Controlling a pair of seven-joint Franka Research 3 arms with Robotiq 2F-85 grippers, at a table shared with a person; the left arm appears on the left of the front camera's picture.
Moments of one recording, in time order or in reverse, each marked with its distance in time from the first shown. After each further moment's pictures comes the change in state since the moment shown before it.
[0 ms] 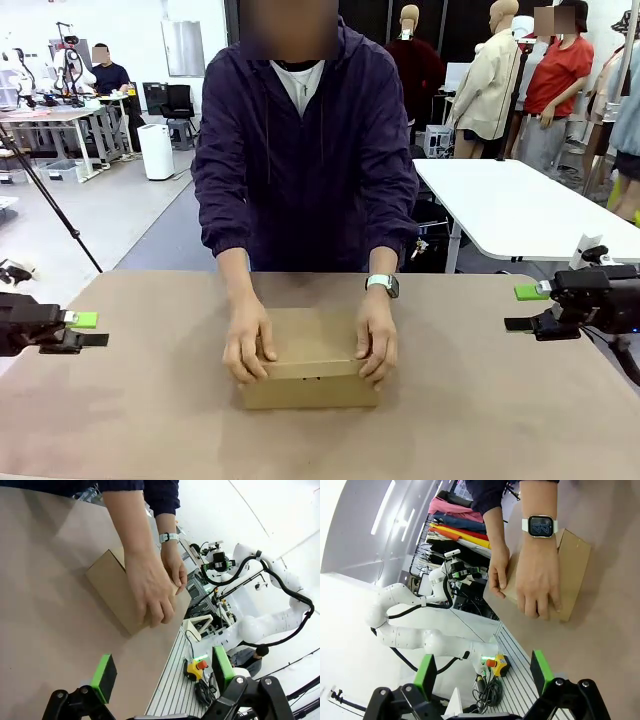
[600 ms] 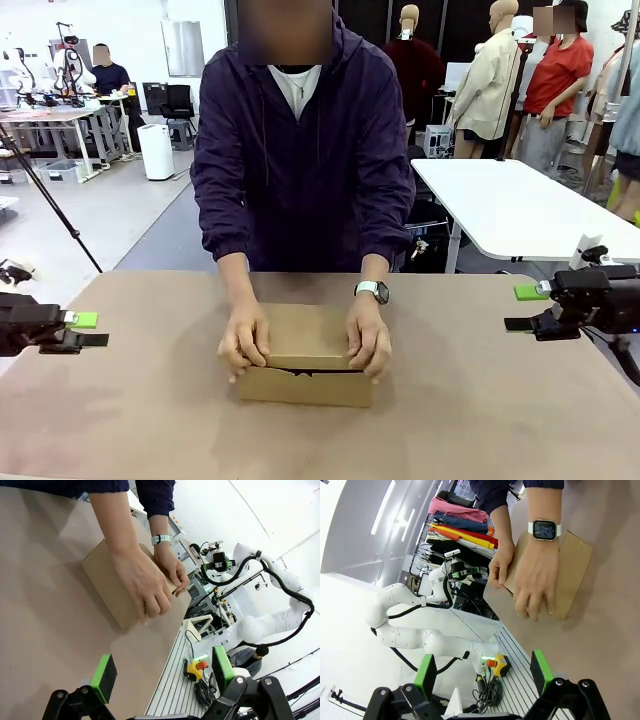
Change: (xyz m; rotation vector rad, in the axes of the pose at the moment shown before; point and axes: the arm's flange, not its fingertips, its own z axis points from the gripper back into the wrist) left arm 0.000 0.000 0.000 0.000 0.000 0.000; right arm 0.000 0.000 0.000 0.000 0.000 0.000
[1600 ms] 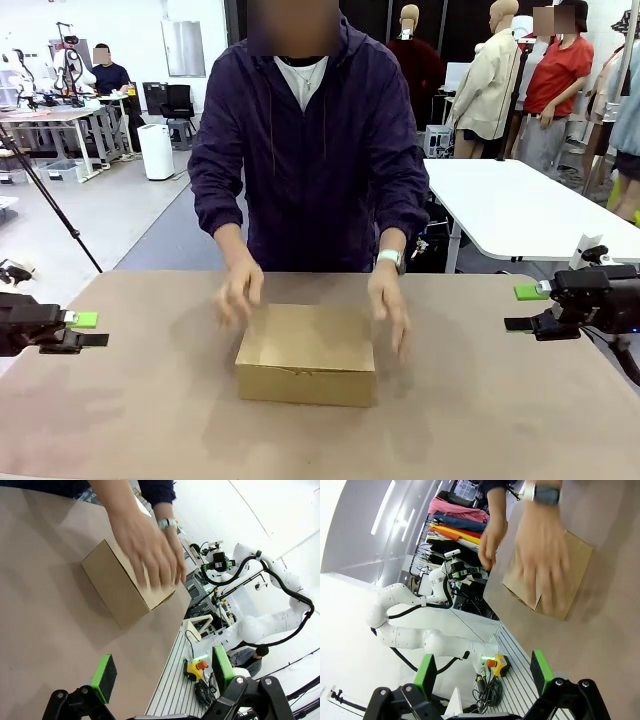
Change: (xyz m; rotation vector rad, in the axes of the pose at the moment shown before) left arm 0.000 0.000 0.000 0.000 0.000 0.000; right arm 0.000 0.000 0.000 0.000 0.000 0.000
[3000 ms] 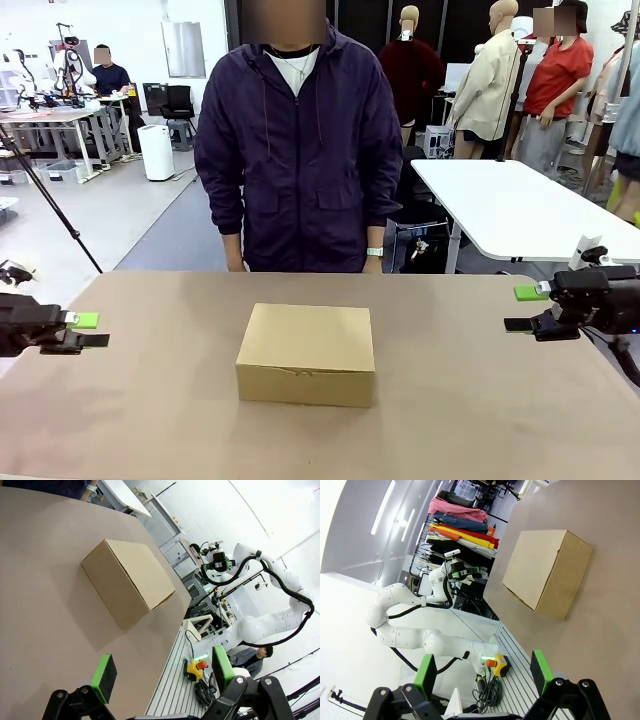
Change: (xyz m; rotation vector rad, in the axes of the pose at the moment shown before) left arm 0.000 0.000 0.000 0.000 0.000 0.000; right arm 0.000 0.000 0.000 0.000 0.000 0.000
